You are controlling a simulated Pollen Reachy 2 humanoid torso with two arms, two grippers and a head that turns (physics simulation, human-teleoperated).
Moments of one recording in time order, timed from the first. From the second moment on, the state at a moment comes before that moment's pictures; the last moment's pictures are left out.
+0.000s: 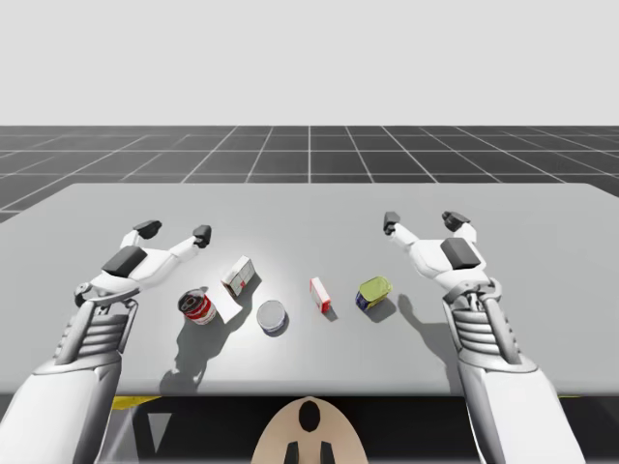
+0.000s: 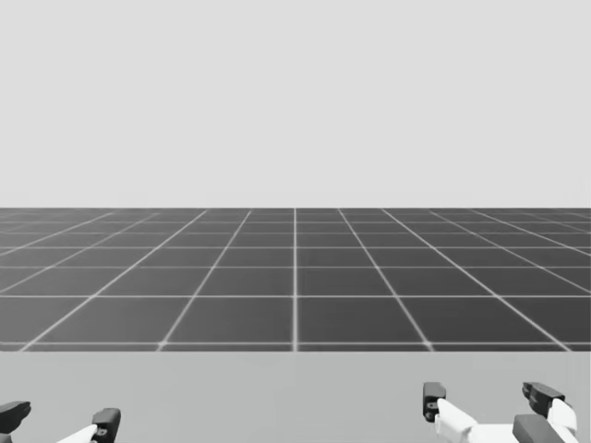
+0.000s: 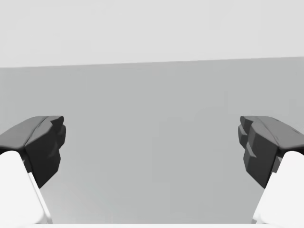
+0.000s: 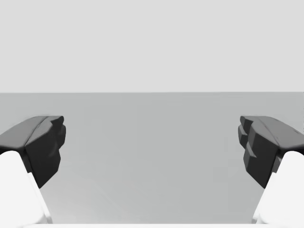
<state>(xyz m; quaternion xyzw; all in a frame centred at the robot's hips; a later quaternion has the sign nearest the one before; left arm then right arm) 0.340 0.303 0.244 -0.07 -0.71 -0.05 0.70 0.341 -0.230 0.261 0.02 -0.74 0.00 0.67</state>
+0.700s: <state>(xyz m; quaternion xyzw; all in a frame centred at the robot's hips) 0.339 0.300 0.244 -0.04 -0.73 -0.06 0.68 0.339 -0.228 0.259 -0.01 -0.75 0.03 0.67</state>
